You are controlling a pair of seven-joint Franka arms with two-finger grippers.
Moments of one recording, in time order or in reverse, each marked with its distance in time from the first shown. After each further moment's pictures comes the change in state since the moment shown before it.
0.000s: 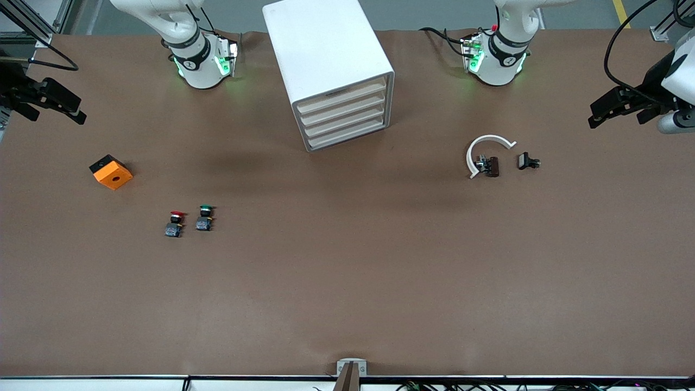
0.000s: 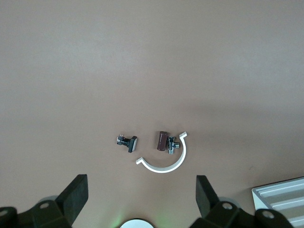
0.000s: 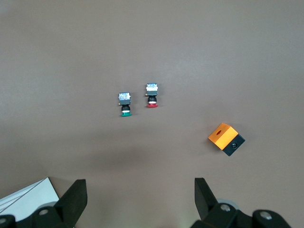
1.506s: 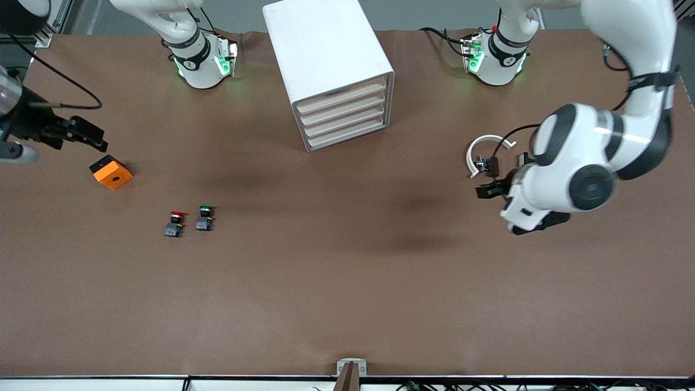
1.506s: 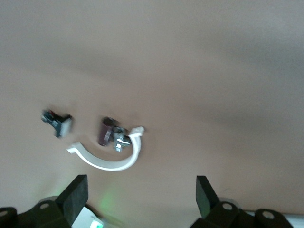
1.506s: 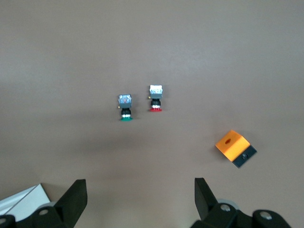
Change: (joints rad) left arm -0.231 0.537 -0.052 0.071 -0.011 0.097 -0.558; right arm 0.015 0.165 0.012 0.016 0.000 0.080 -0.004
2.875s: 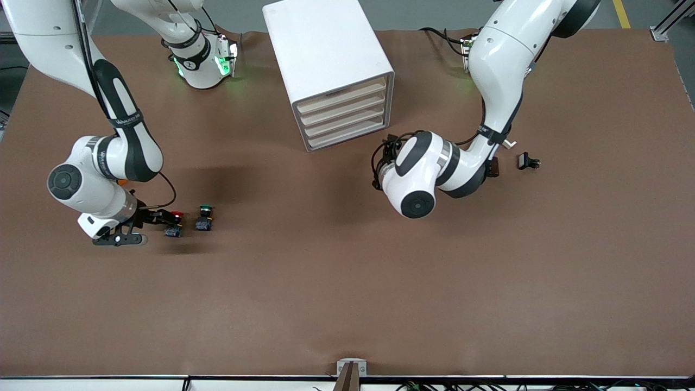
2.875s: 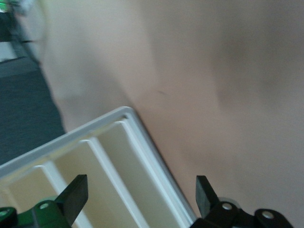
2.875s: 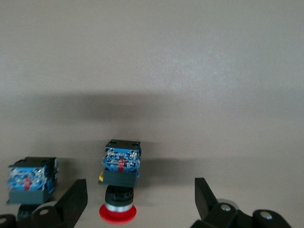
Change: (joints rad) left arm -0.327 0.292 -0.003 0.109 -0.394 -0.047 -1.175; right arm -0.066 0.453 -0.009 -0.370 0.000 0.863 -0.141
